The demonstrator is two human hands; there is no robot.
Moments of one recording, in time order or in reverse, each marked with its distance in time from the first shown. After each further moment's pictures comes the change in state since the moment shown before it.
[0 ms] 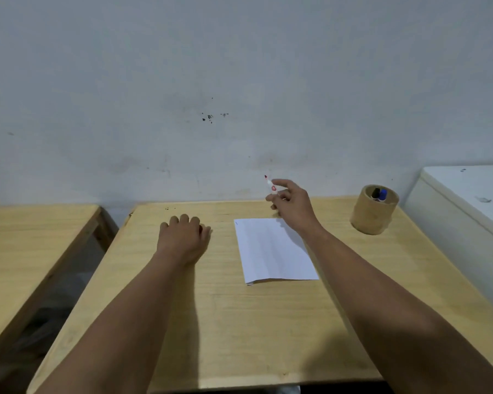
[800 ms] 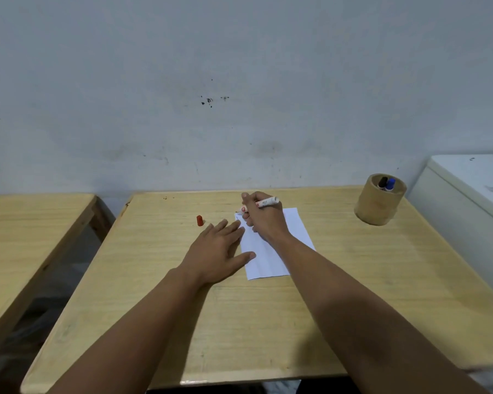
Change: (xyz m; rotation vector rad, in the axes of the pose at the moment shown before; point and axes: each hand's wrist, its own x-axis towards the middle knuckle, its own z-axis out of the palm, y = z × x) left_hand -0.049 0.047 0.006 -0.377 -0.064 0.417; right_hand -0.021 0.028 0.070 0.020 0.009 0.127
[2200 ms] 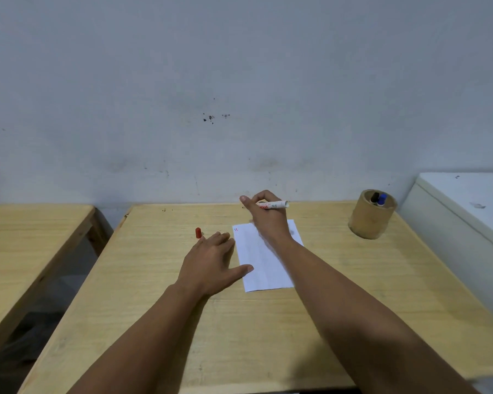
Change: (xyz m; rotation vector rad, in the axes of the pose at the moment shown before) left_hand -0.006 0.001 0.001 0.025 0.141 -0.114; right_hand 0.000 -0.024 -0.008 0.089 0.088 -0.059
